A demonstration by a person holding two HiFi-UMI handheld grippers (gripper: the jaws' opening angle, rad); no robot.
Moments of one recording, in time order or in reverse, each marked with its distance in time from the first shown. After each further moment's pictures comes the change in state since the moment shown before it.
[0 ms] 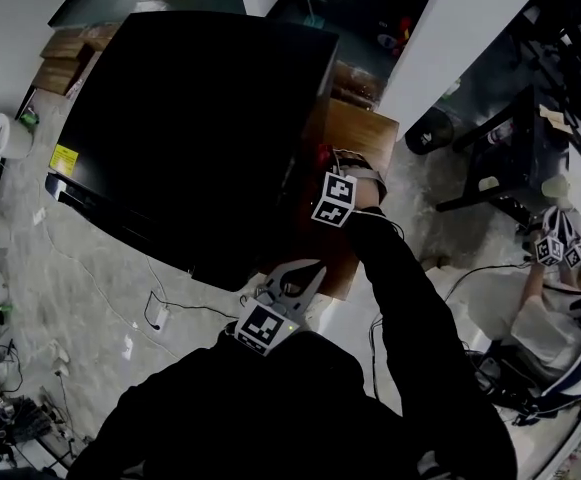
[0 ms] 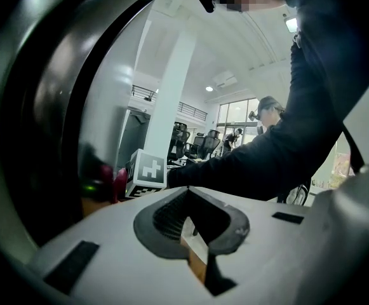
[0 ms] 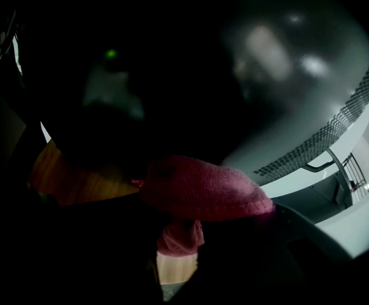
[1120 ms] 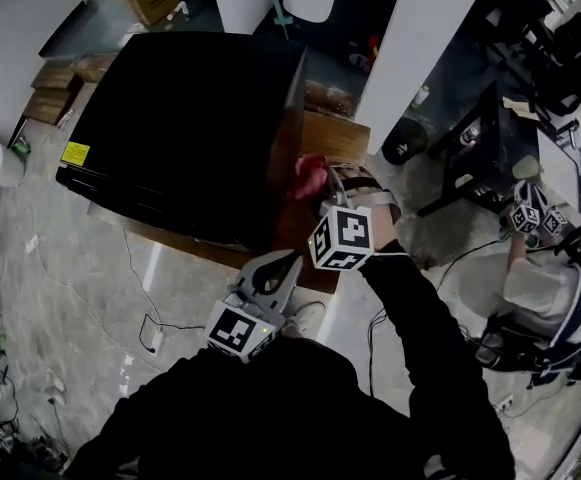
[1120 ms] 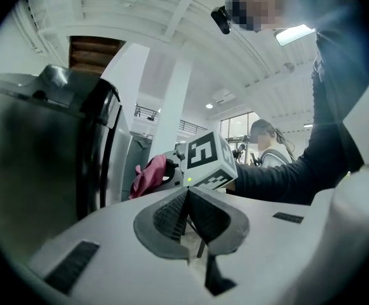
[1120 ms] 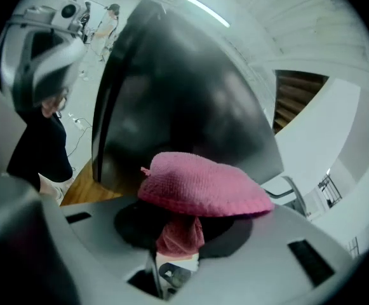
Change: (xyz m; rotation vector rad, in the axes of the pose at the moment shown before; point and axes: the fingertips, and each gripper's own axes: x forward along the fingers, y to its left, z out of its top) left arm -0.082 -0.041 0.091 0.016 -0.161 0.042; right arm -0.244 0.002 0.086 -0.060 -0.151 -0.189
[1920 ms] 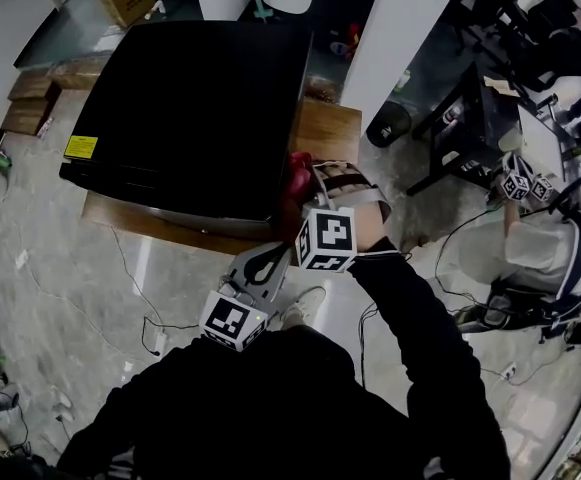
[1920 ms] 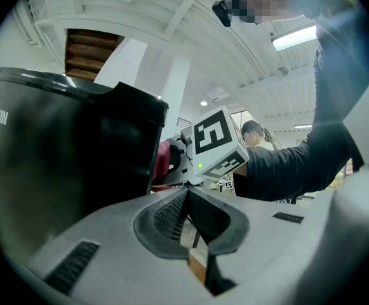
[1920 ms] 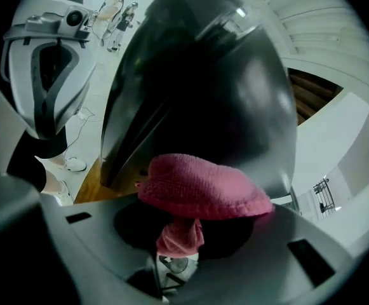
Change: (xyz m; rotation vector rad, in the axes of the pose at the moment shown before) left arm -0.068 0.032 -0.021 0.014 0.030 -0.076; right arm -0.001 0.039 0.066 -0.075 0.132 -0.004
